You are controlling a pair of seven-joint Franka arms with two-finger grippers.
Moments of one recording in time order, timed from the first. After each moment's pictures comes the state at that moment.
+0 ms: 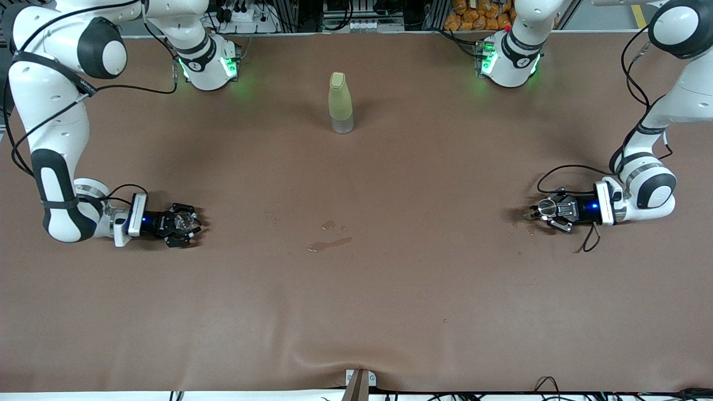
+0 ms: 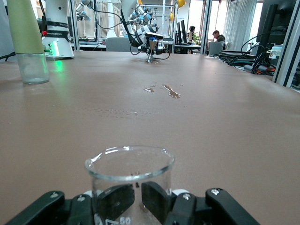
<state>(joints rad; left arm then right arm) 0.75 0.96 -0.34 -1.74 -0.92 1.64 2.45 -0.20 0.93 -0.18 -1.68 1.23 1.54 -2.74</state>
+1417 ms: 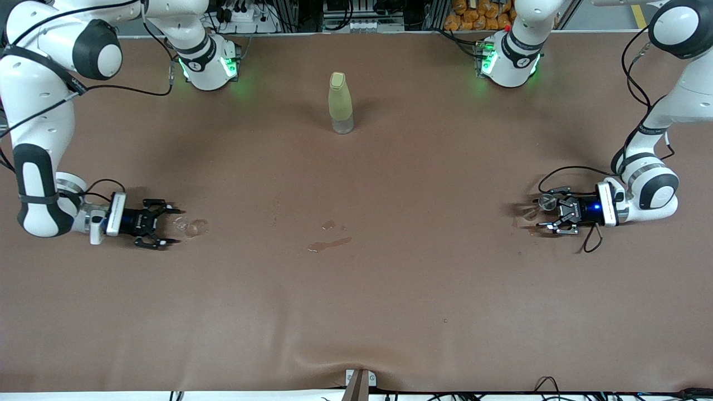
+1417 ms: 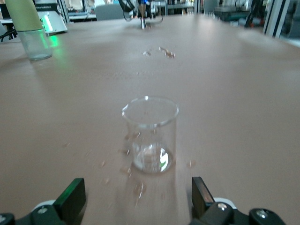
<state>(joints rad) 0.76 0.96 -0.34 -1.73 -0.92 1.64 2.45 -0.20 0.91 -0.32 -1.64 1.13 1.56 -2.61</state>
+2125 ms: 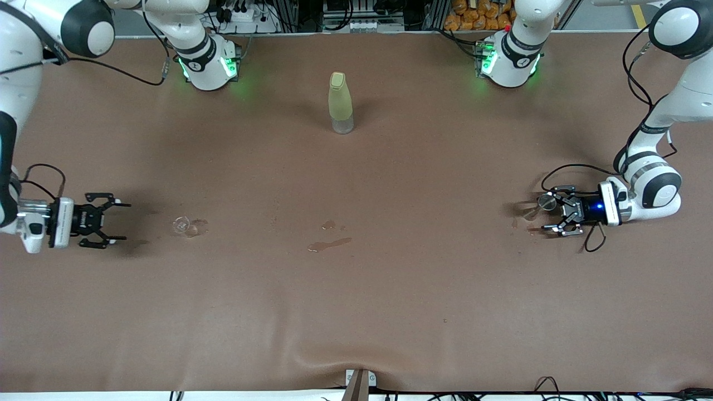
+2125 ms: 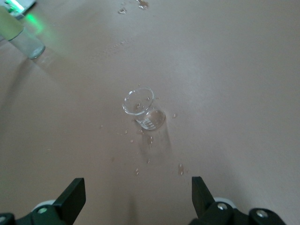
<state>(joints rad) 0.76 0.96 -0.31 -1.71 -0.91 1.63 2.45 -0.11 0.71 -0.45 -1.52 0.78 1.56 -1.99</state>
